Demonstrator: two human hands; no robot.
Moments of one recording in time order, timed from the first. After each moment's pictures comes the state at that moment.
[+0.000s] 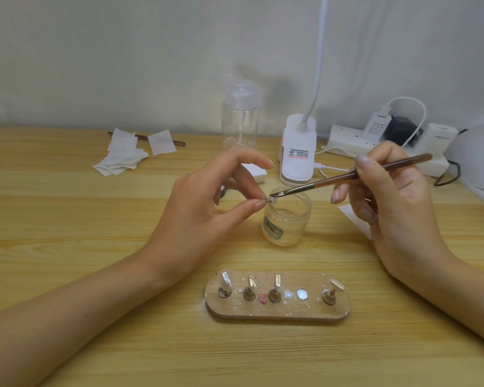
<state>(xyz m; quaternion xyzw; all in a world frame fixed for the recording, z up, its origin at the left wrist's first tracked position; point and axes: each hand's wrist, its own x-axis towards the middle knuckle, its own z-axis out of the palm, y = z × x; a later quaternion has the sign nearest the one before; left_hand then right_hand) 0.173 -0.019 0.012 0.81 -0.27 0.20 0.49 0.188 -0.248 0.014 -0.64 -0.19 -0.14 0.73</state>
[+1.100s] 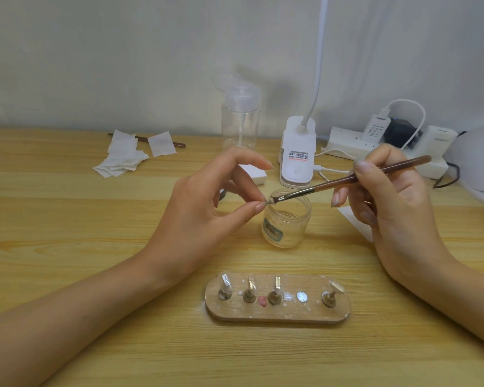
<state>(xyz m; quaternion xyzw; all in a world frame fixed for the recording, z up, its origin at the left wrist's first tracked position) 0.172 -0.018 0.012 0.80 -0.26 0.19 0.51 0.184 -0.247 0.016 -0.65 -0.18 -0.14 0.72</state>
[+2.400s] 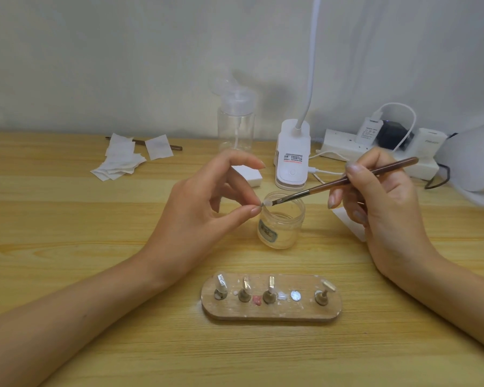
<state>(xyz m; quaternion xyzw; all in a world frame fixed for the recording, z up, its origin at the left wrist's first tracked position) 0.175 -0.020 0.010 0.80 -0.25 0.17 0.52 0.190 -0.250 0.014 -0.66 -0.16 -0.15 0.72</state>
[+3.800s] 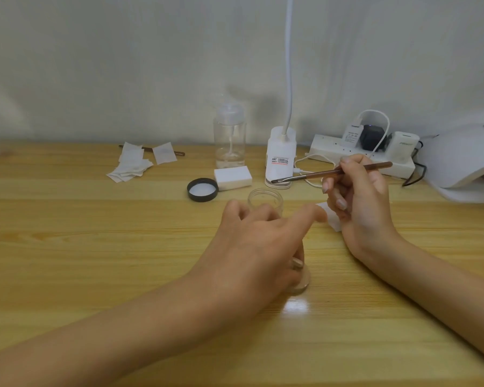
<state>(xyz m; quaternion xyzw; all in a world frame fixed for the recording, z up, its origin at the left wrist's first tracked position) 0.106 -0.083 0.038 0.93 -0.30 0.12 0.20 0.189 -0.257 0.019 -0.57 -0.06 -0.13 0.81</state>
